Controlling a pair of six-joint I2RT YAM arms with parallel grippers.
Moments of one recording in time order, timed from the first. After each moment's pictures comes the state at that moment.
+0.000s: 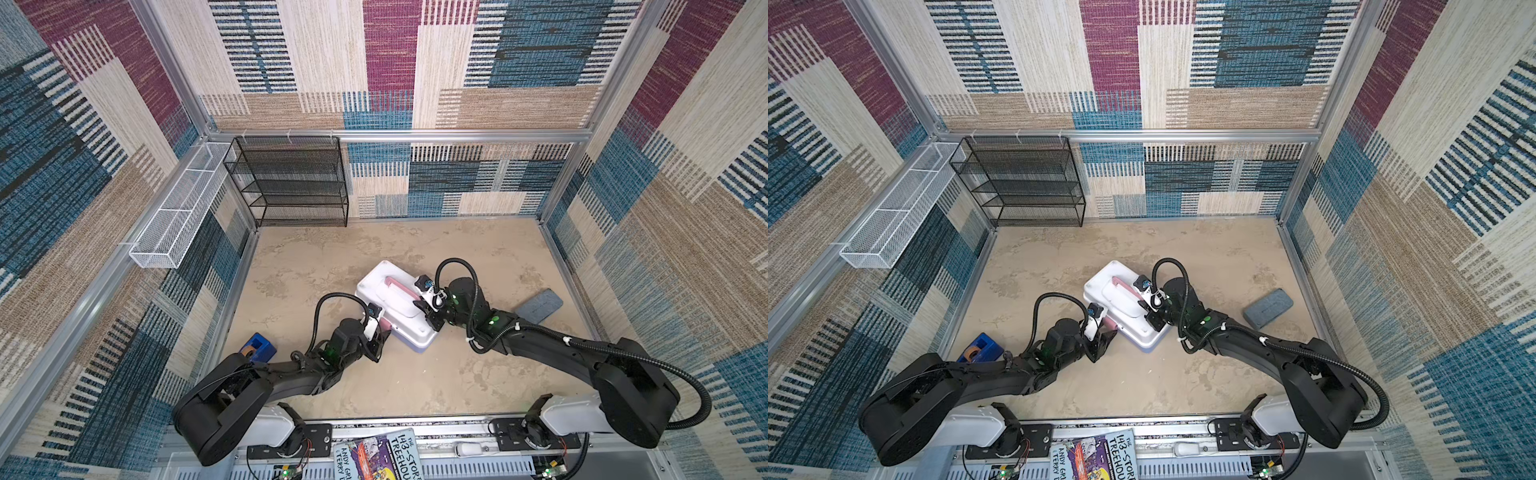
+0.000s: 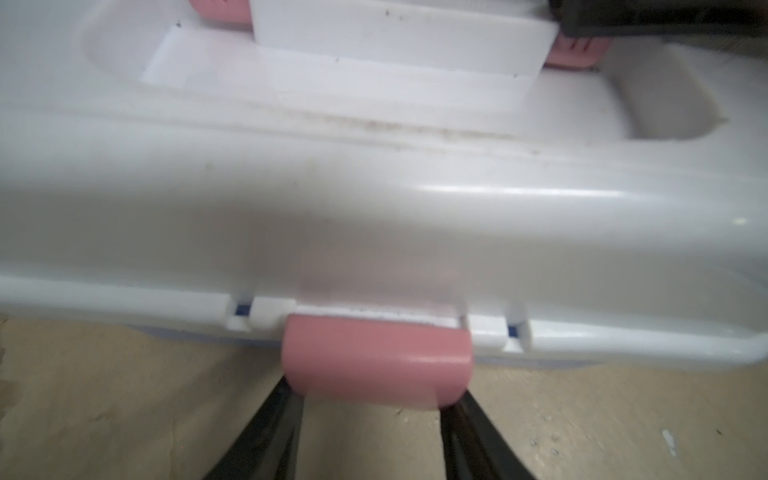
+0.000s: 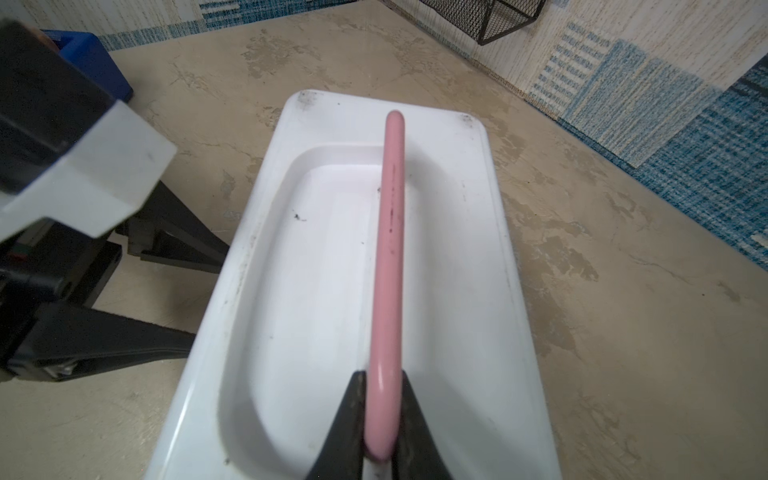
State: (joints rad) left arm -0.72 1.34 0.32 0.52 -0.02 -0.08; right arm 0.69 1.37 0.72 0.12 -0.13 -0.22
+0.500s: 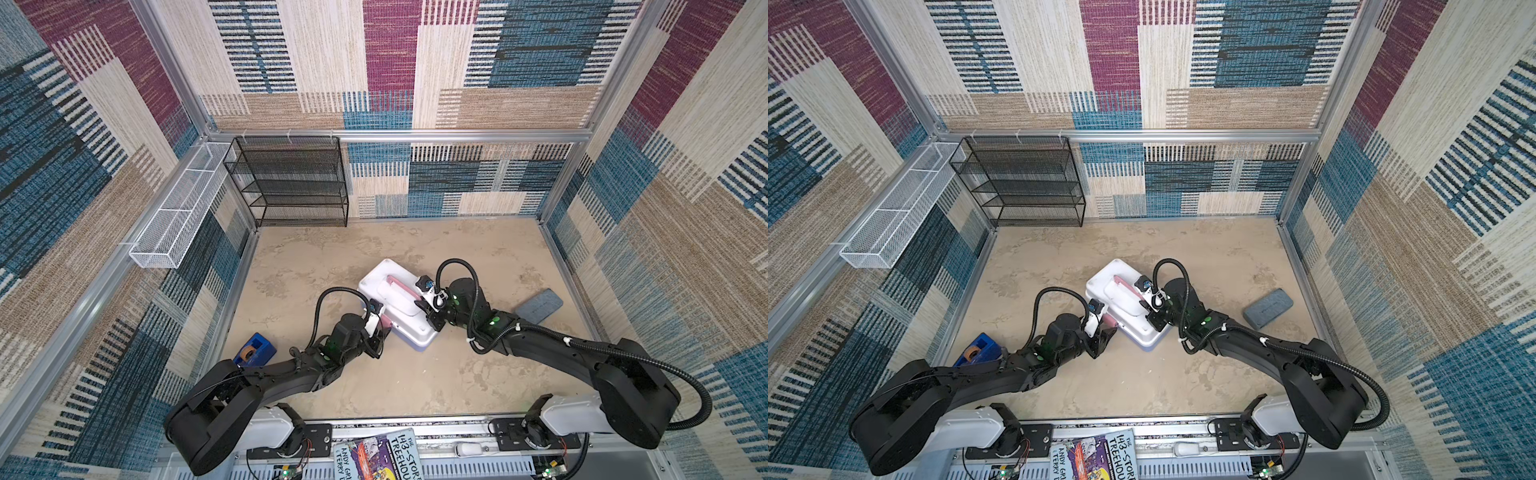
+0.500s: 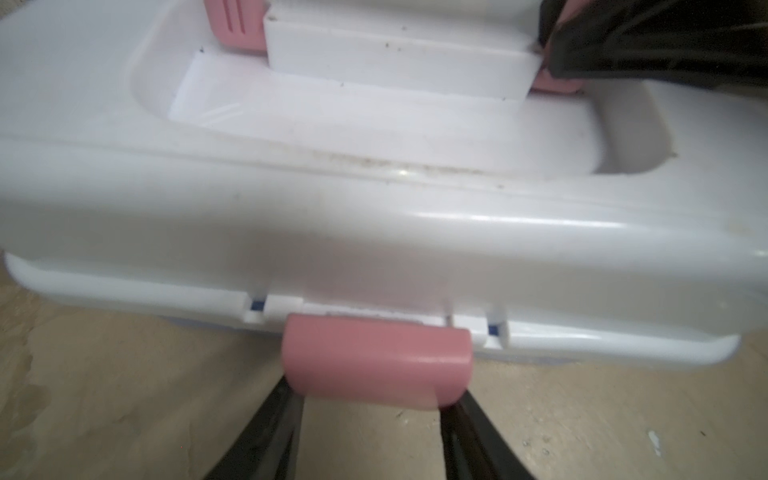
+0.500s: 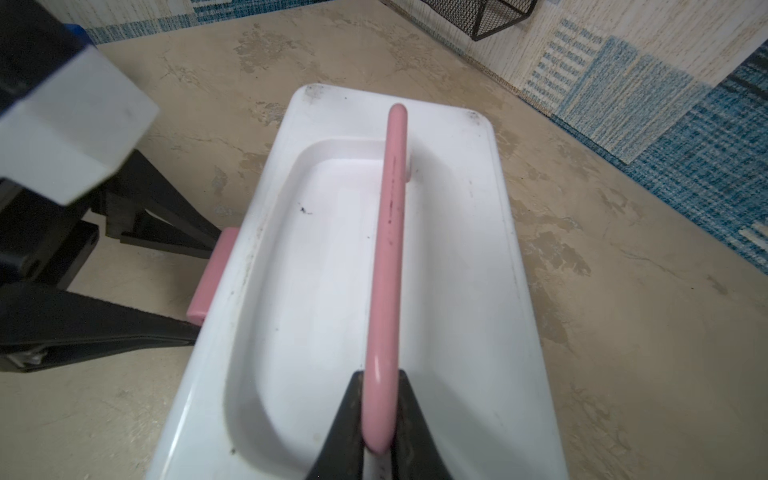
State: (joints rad) left arm -0.72 1.29 0.38 0.39 -0.02 -0.07; right arm 0.68 1.37 0.71 0.12 -0.12 -0.22
